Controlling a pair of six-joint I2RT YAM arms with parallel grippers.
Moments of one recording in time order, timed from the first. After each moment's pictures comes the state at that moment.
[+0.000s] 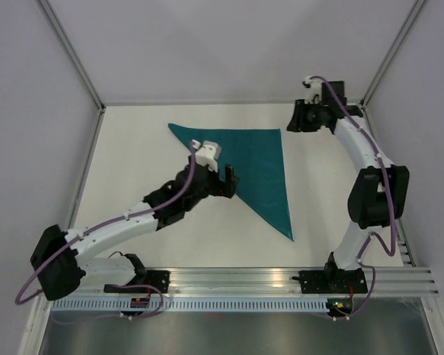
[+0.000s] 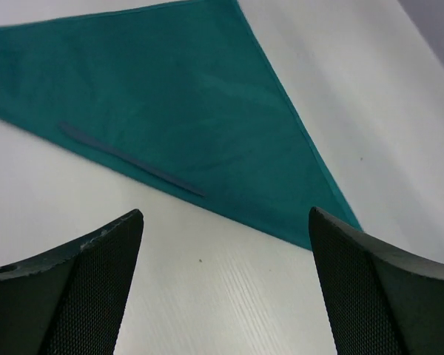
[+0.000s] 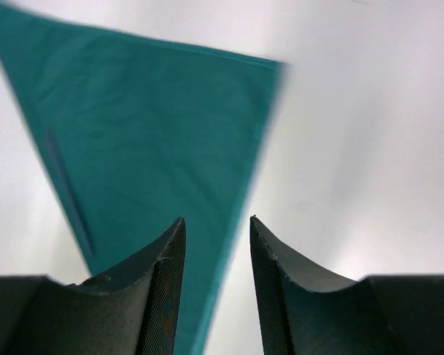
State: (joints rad) left arm -0.84 1.14 0.83 -0.03 -0.28 -0.40; right arm 0.14 1.86 1.65 -0.57 -0.38 0.06
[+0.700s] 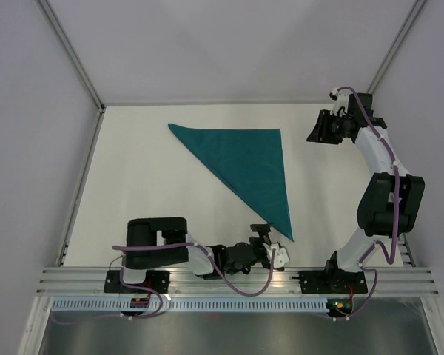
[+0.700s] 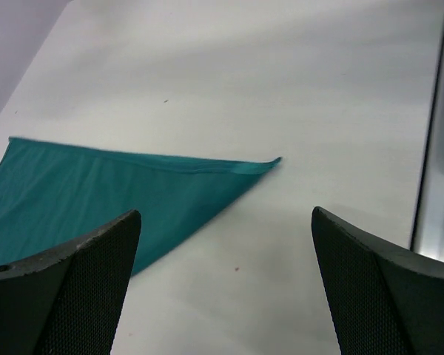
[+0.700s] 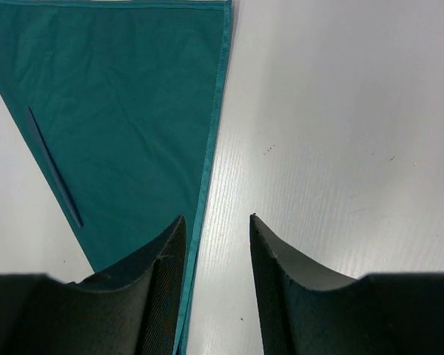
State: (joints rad) left arm -1.46 1.88 0.63 1.09 -0.39 0.42; right arm -0.12 1.74 1.46 -0.59 -0.47 0.05
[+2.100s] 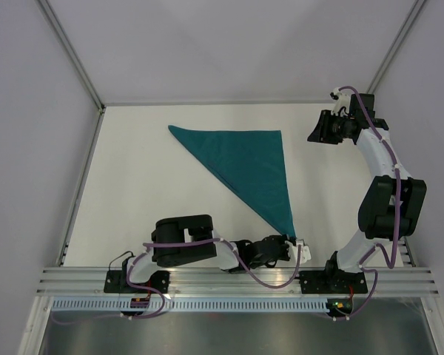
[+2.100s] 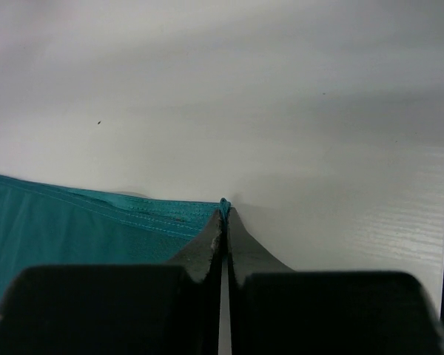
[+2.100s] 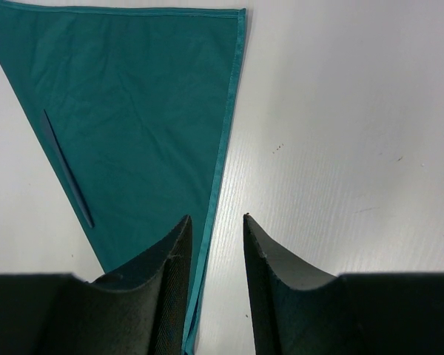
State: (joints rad) left arm -1.43 2.15 0.93 0.93 -0.29 0.43; right arm -0.13 1.71 1.44 -0.58 -0.50 0.05
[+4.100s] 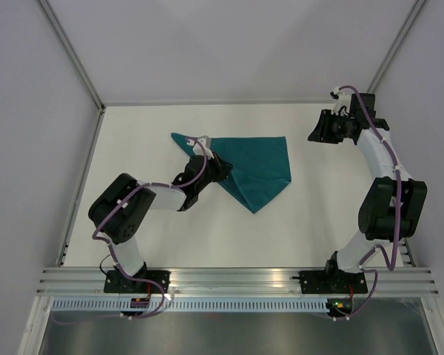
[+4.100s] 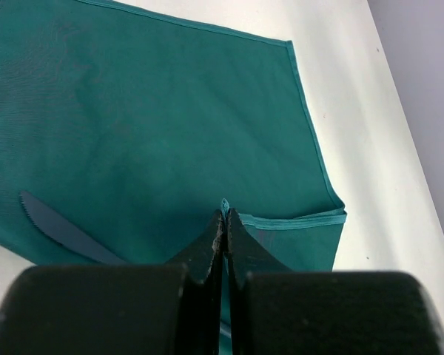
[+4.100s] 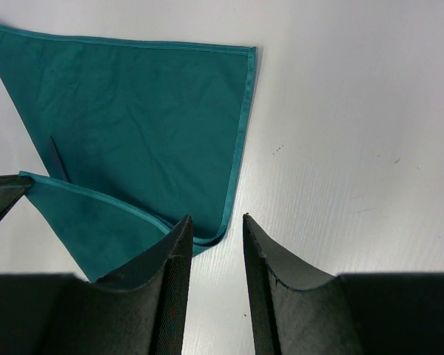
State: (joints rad) left arm -0.64 1.78 0.77 0.73 -0.07 -0.69; right arm -0.13 1.70 1.44 -0.58 -0.50 0.04
